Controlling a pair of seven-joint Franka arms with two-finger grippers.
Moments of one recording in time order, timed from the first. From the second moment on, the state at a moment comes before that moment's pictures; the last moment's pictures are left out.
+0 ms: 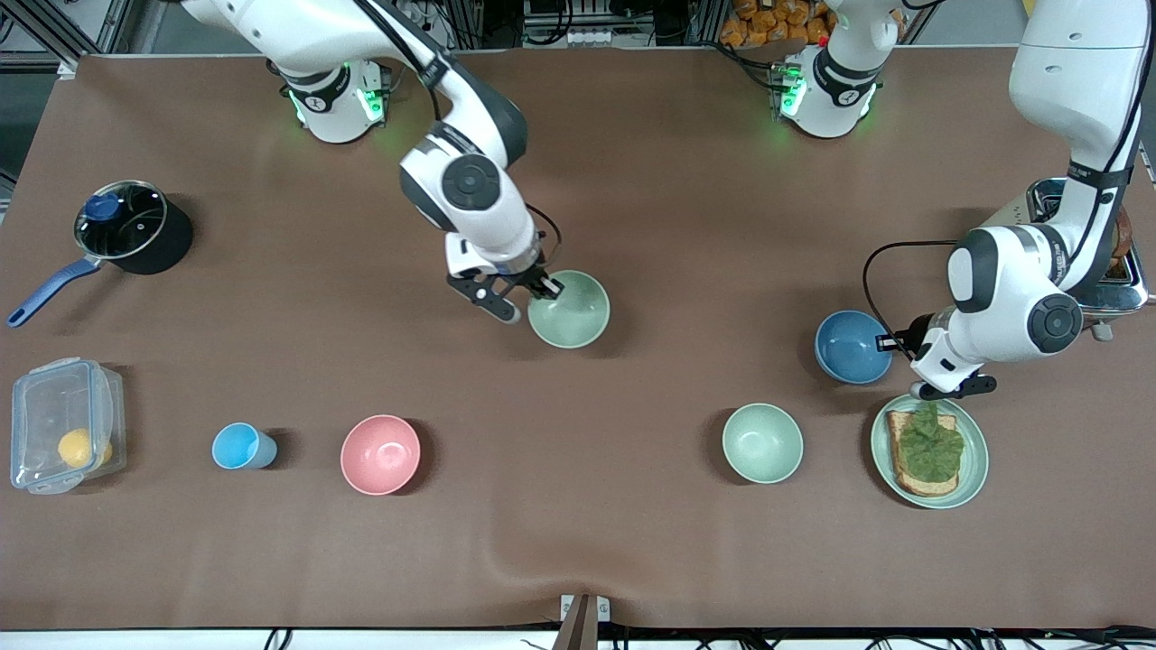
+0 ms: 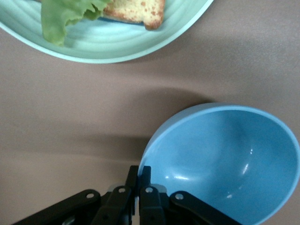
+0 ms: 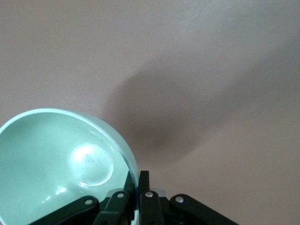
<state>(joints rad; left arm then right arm) 0.11 0.47 -0.07 -1.97 -0.03 2.20 -0.06 0.30 0.54 0.49 -1.79 -0.20 2.33 1.50</state>
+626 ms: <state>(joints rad) 0.11 0.43 -0.12 -1.93 -0.03 2.18 -0.06 0.36 0.67 0.48 -1.74 -0.38 2.38 1.69</state>
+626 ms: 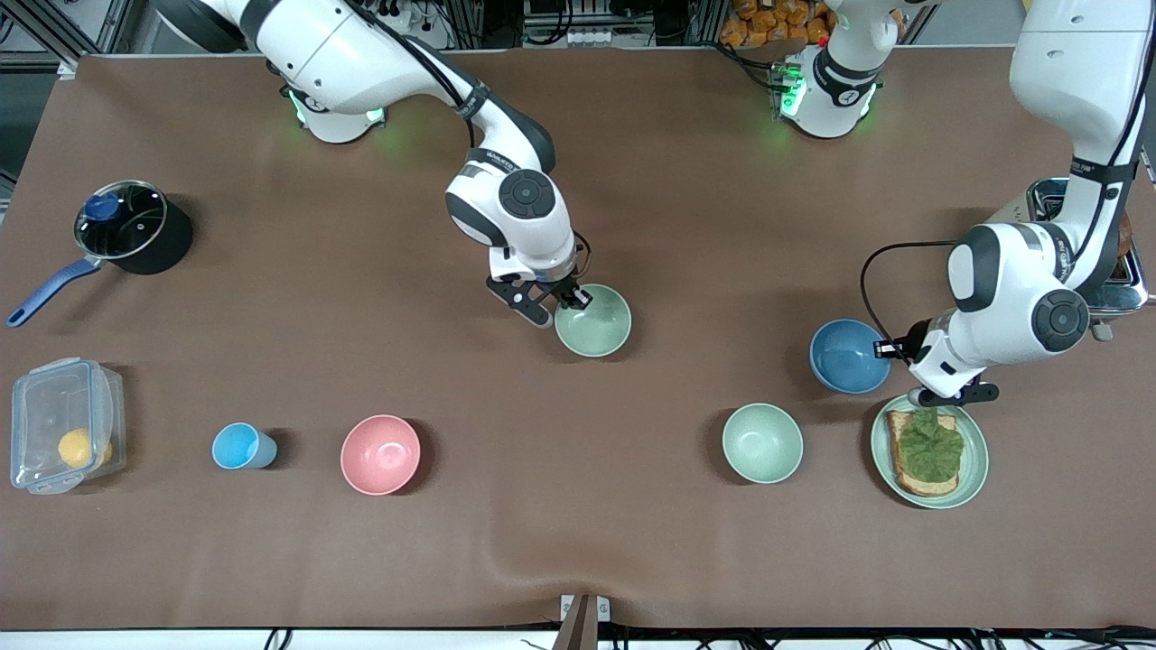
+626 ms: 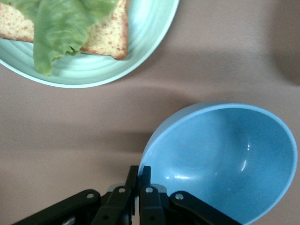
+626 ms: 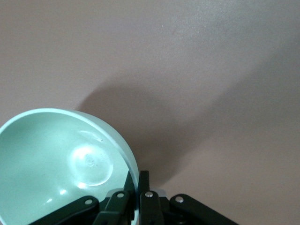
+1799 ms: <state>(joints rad) 0.04 0.32 -0.46 -1.87 -0.04 2.13 -0.63 0.10 0.67 0.72 -1.64 -0.43 2.13 1.72</state>
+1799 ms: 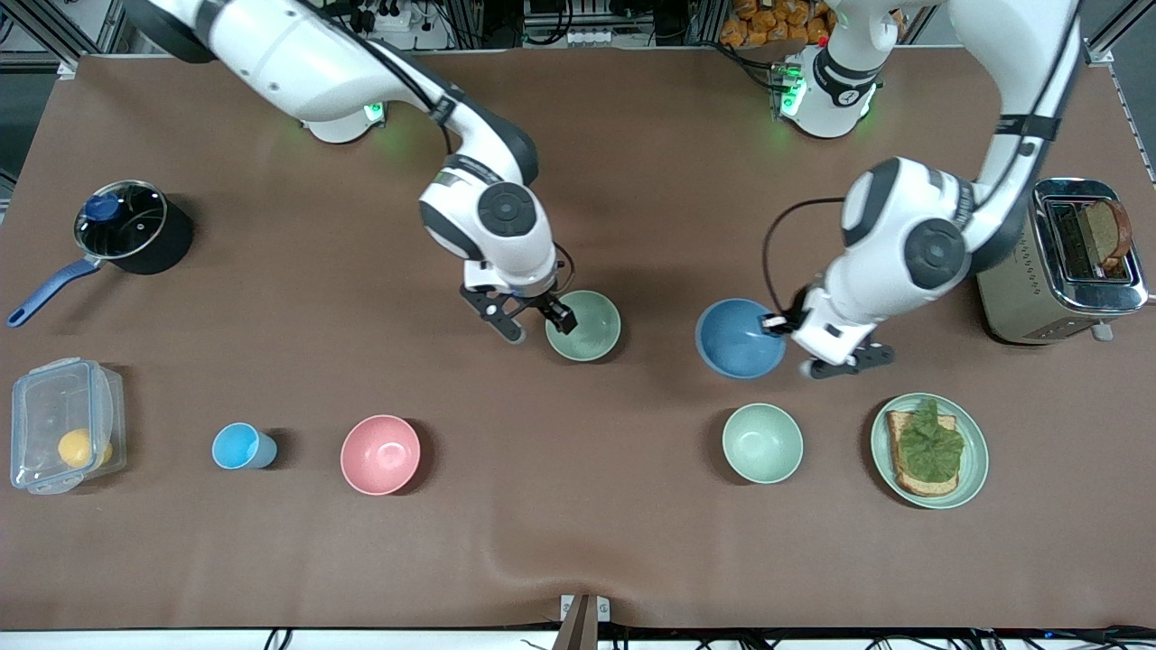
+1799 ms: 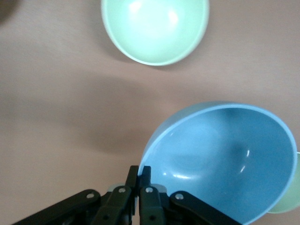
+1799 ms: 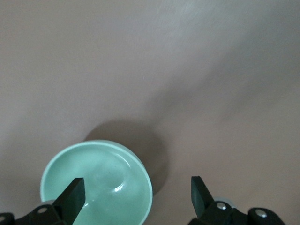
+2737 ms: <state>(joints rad) -0.32 0.60 -0.44 -1.60 -0.03 2.13 -1.12 -0.09 0.74 0.71 -1.78 -0.20 2.38 1.73</state>
